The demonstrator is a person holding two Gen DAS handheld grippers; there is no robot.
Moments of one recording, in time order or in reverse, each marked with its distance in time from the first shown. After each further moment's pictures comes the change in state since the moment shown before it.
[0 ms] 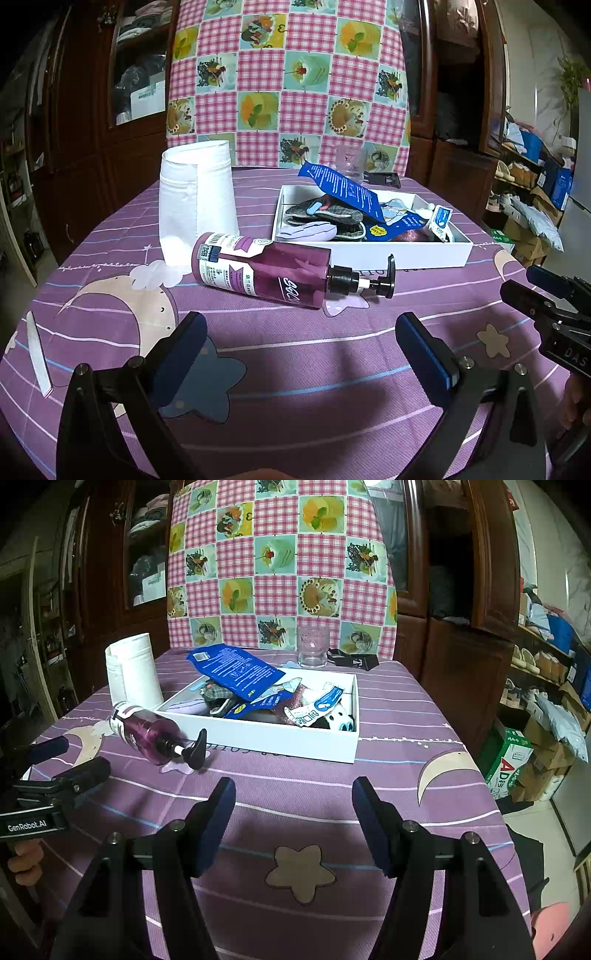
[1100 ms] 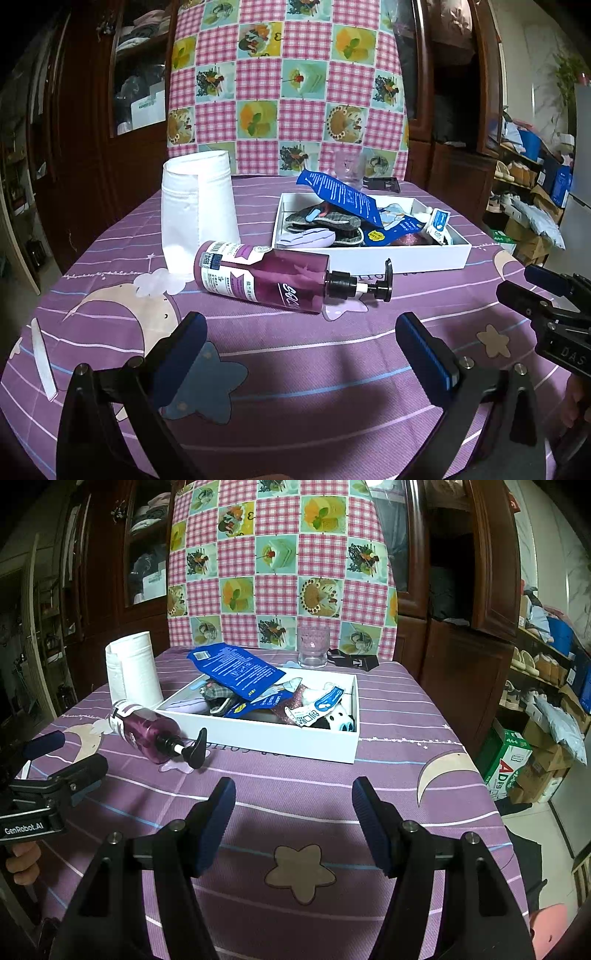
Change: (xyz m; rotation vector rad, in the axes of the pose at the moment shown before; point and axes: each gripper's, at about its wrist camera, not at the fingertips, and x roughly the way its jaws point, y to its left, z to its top) left arm -0.006 -0.004 0.001 0.020 -0.031 0.013; right arm 0.001 0.000 0.000 -0.008 0.002 -0.001
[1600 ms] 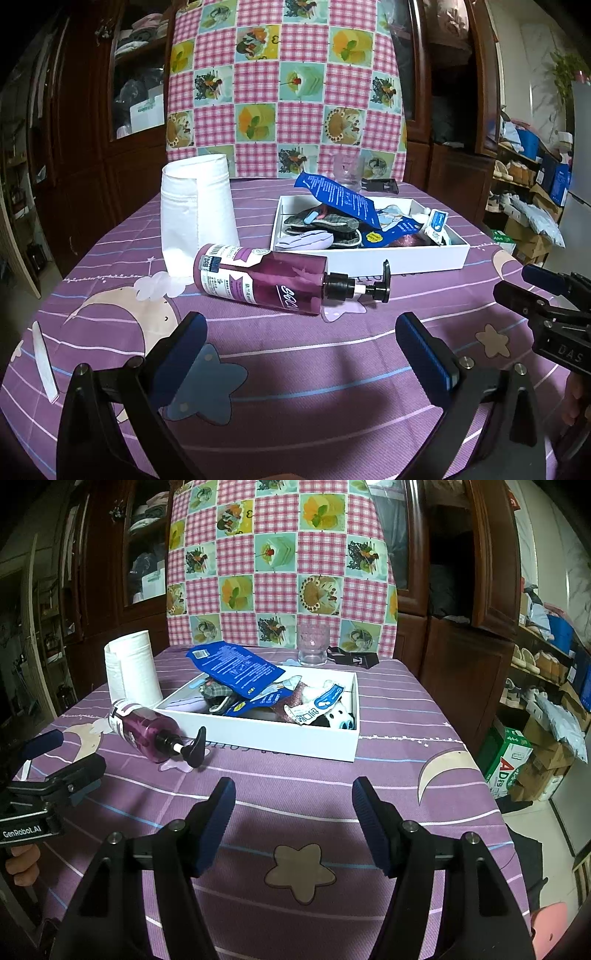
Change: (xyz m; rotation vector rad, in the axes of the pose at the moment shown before) left arm -0.002 -0.003 0.000 0.009 -0.010 0.004; right arm 0.002 -0.002 -0.003 0.002 0.004 0.001
